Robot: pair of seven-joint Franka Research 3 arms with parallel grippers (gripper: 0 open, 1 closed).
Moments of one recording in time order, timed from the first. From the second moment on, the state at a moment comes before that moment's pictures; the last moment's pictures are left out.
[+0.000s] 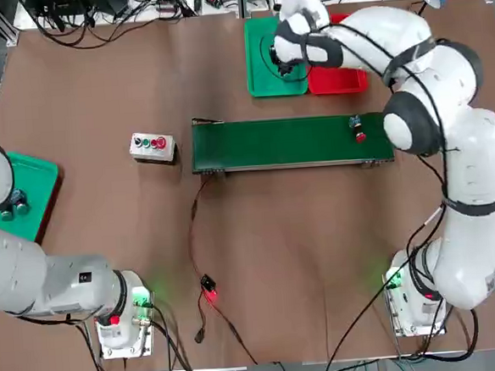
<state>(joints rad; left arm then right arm) 0.02 0.02 -0.07 -1.60 -0.04 1.54 -0.07 0.62 0.68 -0.09 -1.45 0.08 2.21 0.63</state>
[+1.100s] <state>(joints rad) 0.02 0.02 -0.09 -1.60 -0.04 1.54 -0.06 0.93 0.60 -0.09 -1.57 0.08 2.16 0.89</state>
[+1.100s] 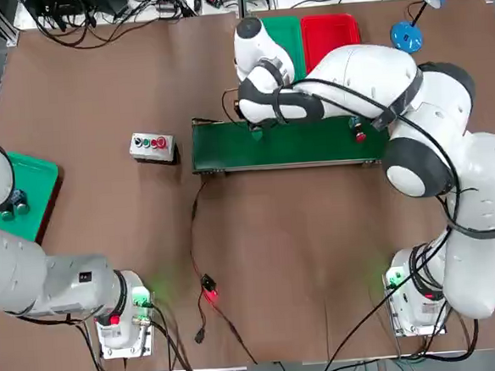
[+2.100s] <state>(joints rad) 0.02 0.02 -0.11 -1.59 -0.04 1.54 -0.07 0.97 0.63 -0.09 -1.59 0.08 2.24 0.94</state>
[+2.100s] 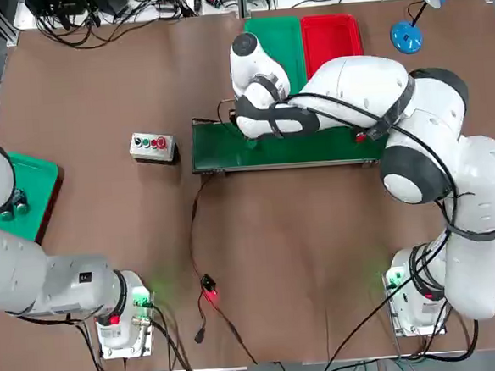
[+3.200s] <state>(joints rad) 0.02 0.01 -0.11 -1.58 -0.04 1.54 -0.07 0.95 0.65 -0.12 -1.57 0.02 2.29 0.94</state>
